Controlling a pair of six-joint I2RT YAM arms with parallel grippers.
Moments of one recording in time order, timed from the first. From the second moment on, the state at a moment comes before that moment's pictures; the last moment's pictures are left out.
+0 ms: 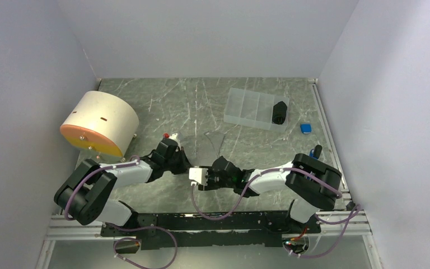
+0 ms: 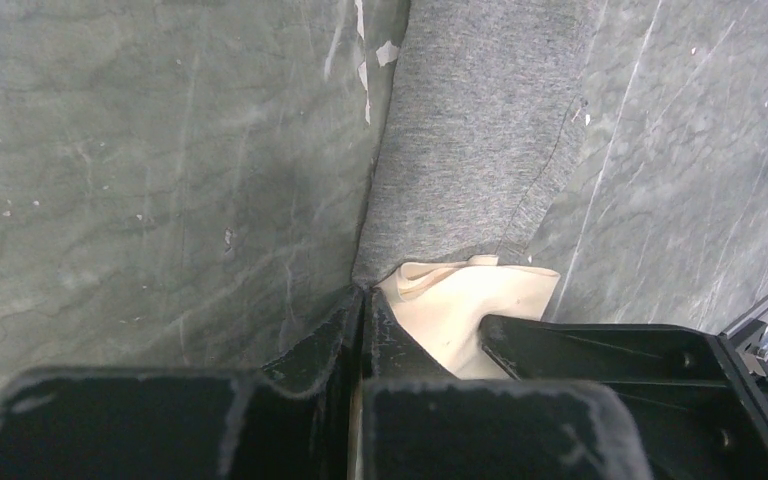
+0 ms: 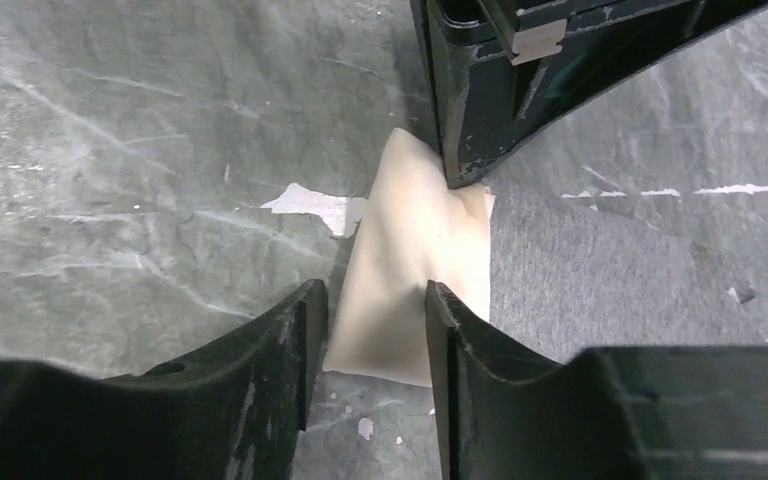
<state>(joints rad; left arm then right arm) -0.60 1.41 0.47 0.16 0.16 -0.76 1.09 1.60 0.57 0.42 -0.12 -0.57</state>
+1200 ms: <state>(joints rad) -0.52 1.28 0.25 0.39 0.29 -1.04 1.09 1.65 0.48 0.72 -0.08 -0.18</state>
